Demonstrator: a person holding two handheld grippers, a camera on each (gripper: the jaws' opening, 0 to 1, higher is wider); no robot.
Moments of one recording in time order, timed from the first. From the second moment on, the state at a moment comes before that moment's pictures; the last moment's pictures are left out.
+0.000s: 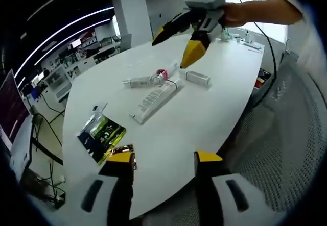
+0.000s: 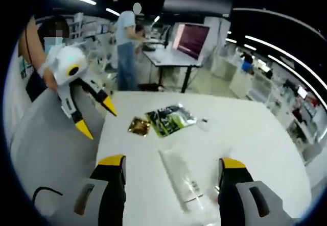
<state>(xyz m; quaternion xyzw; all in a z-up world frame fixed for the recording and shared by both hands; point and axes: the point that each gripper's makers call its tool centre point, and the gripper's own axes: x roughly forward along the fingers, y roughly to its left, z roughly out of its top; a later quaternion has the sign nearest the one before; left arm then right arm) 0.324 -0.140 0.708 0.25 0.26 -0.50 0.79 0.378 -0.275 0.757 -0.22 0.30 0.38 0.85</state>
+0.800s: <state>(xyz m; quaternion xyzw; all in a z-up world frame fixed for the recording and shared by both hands) 0.324 -0.139 0.706 0.24 0.27 -0.49 0.79 0.421 -0.302 0.651 -0.28 0.48 0.43 0.71</state>
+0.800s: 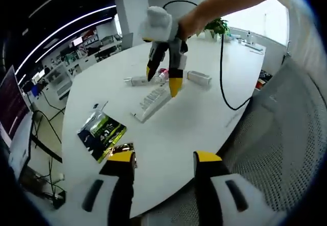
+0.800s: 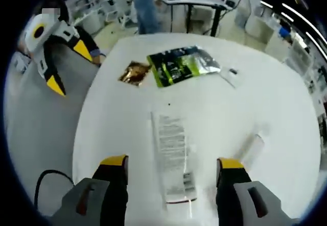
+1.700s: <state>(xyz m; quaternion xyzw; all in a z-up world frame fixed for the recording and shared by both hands) 0.325 -0.138 0.707 0.24 0.26 -0.50 0.79 0.428 -0.301 0.625 -0.35 0.54 0.41 0.65</state>
